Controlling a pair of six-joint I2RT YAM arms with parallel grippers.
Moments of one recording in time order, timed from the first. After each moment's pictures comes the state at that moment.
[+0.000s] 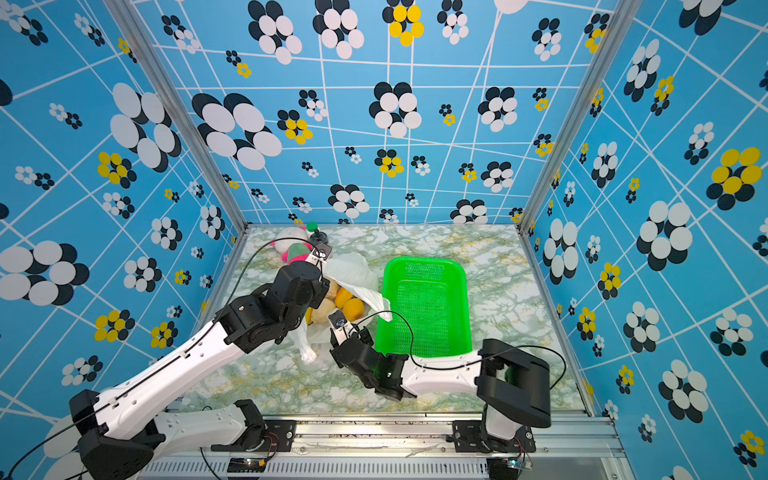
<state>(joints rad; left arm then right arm) -0.82 1.17 1.22 -0.64 -0.70 0.10 1.25 1.69 0.88 0.39 0.62 0.21</state>
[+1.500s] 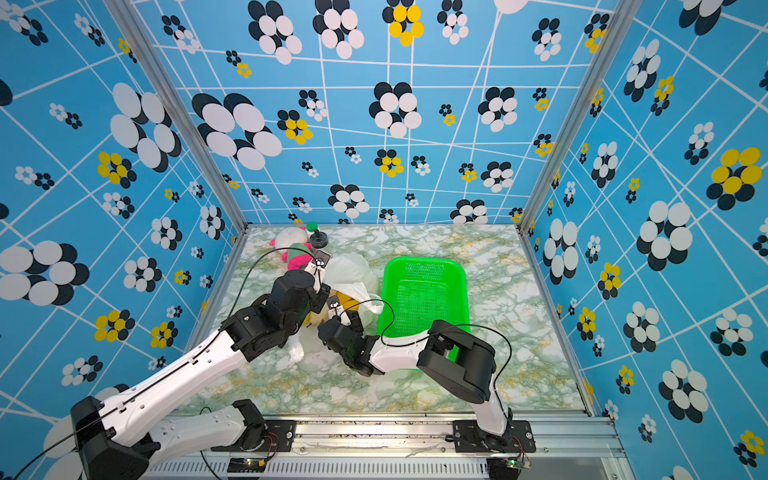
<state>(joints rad) -0.75 1.10 1.01 -0.41 -0.59 0.13 1.16 1.99 1.14 0.29 0.58 0.36</state>
